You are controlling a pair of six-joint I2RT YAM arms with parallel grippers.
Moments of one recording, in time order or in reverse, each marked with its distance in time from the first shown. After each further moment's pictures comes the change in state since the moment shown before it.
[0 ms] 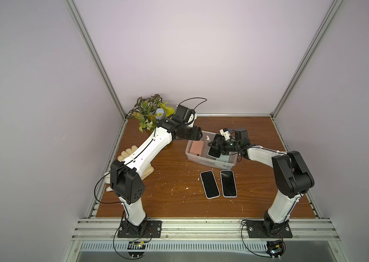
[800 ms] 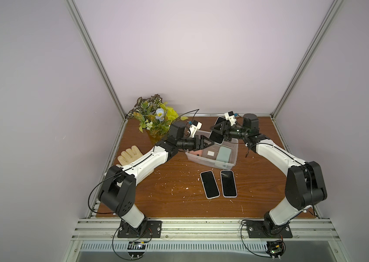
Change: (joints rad) left arm 0.008 -0.121 -0.544 0.848 0.520 -0.407; right arm -0.014 -0.167 0.167 -0.063 -0.080 0.146
